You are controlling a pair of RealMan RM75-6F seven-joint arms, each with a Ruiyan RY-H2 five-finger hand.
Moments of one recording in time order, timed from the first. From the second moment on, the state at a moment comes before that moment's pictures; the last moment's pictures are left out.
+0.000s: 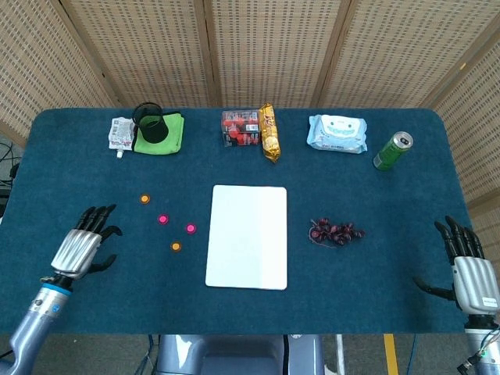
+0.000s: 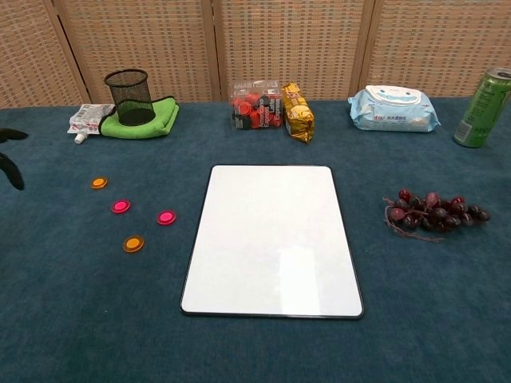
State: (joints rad) left arm -0.36 -1.33 0.00 -1.48 1.47 1.21 0.12; right arm 0.07 -1.14 0.08 -1.59 -1.48 1.48 0.13
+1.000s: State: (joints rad) left arm -0.52 -1.65 -0.08 -1.37 1.28 1.03 0.44; right arm 0.08 -1.12 0.08 -1.60 -1.48 1.46 0.16
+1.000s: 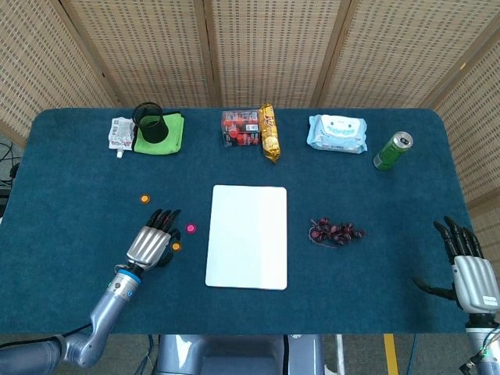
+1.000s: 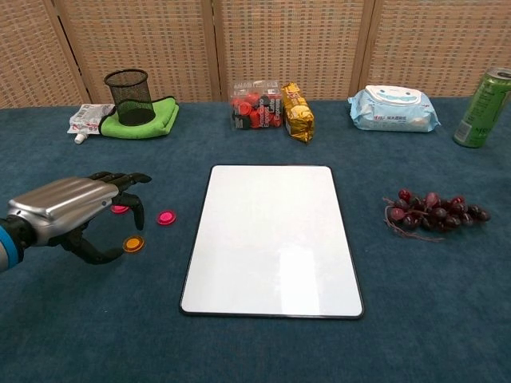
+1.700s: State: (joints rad) left arm -0.55 -1.69 -0.08 -1.33 1.22 0.99 0.46; right arm 0.08 -1.12 0.08 -1.61 -1.47 1.46 0.17
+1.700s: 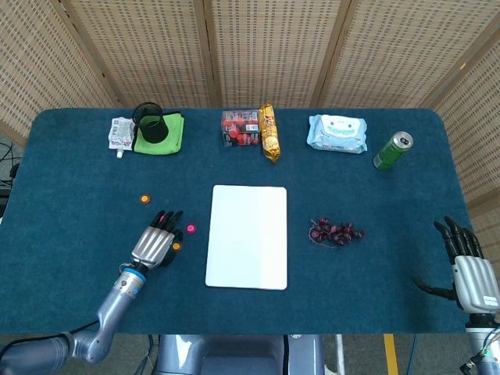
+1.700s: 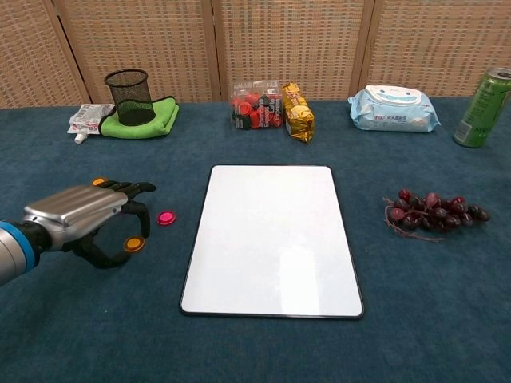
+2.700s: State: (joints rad) left arm -0.68 -1.74 -0.15 -1.56 1.11 0.98 0.68; right arm 0.08 -1.12 0.08 -1.60 -1.47 1.45 0.19
